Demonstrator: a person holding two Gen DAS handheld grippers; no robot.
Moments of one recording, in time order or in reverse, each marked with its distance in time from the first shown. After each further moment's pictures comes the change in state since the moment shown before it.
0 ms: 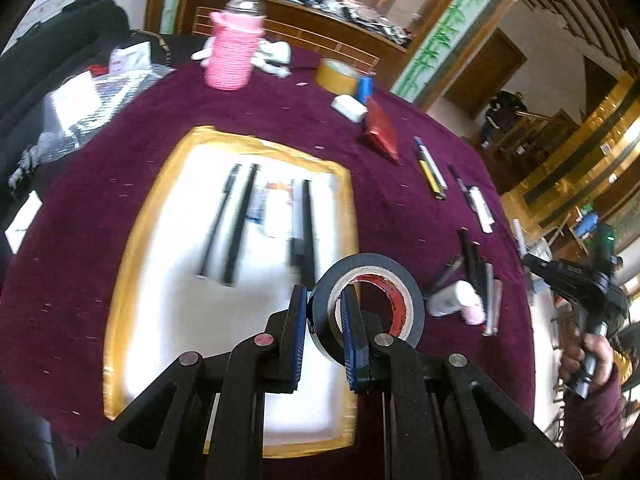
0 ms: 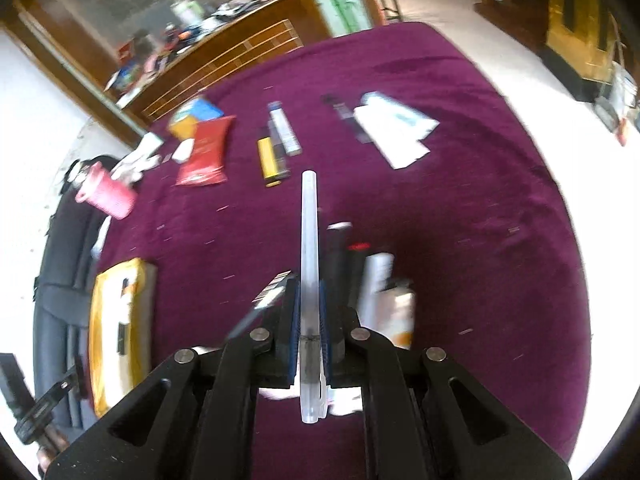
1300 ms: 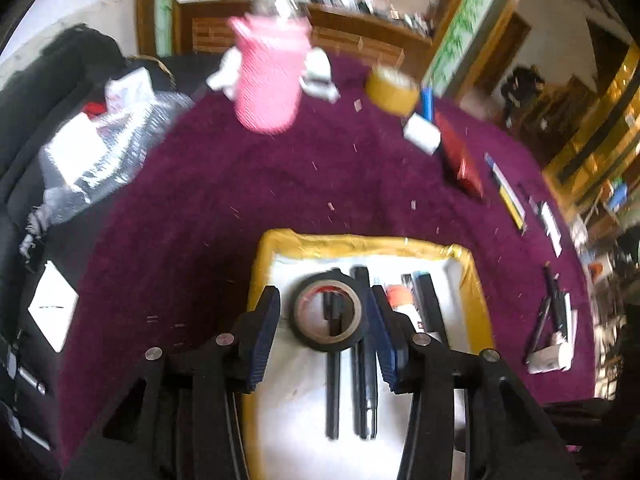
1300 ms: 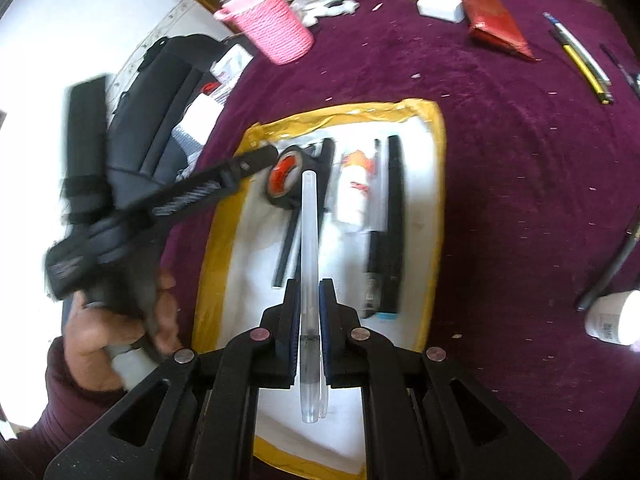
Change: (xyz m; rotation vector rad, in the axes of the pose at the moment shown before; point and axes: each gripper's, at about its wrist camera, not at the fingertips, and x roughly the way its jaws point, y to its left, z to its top) left arm 0.050 0.075 0.106 0.117 -0.014 0.111; right arm 0.139 0.263 -0.093 -0.210 0.309 0.234
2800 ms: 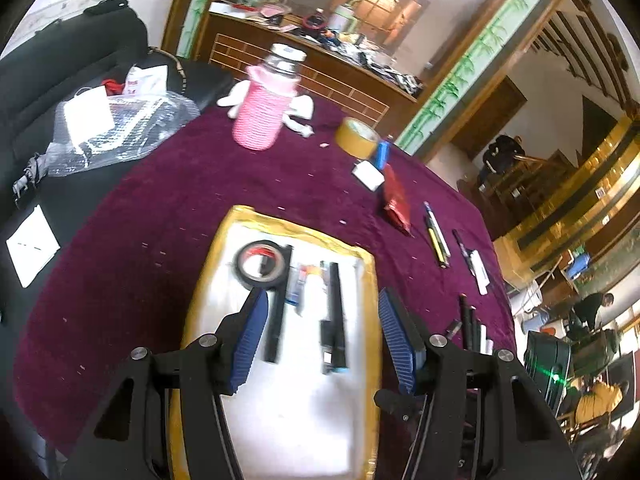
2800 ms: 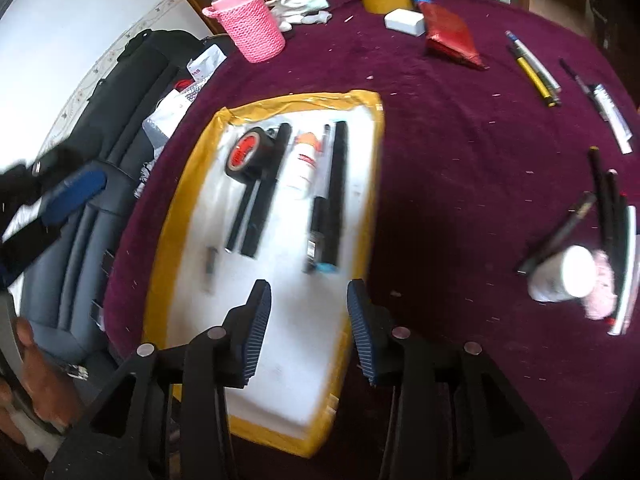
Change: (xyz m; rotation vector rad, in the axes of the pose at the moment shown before) left arm -0.086 -0.037 -0.045 -0.185 -0.111 -0.153; right arm -0.033 -0.007 -0.040 -0.073 -0.070 -0.217
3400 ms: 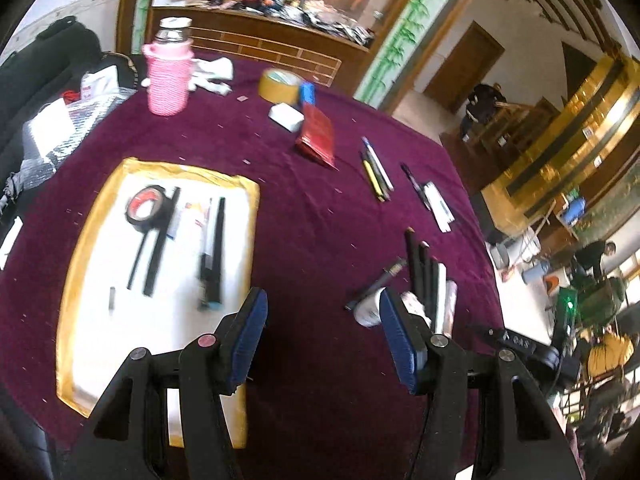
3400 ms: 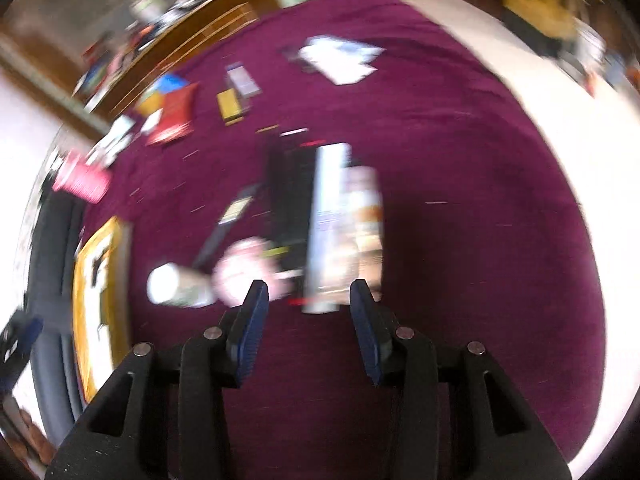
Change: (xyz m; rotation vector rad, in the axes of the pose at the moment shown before) left arm 0.023 -0.142 -0.067 0.137 0.121 -0.004; right arm -0.128 -0.294 -0.068 0.519 -0.154 -0.151
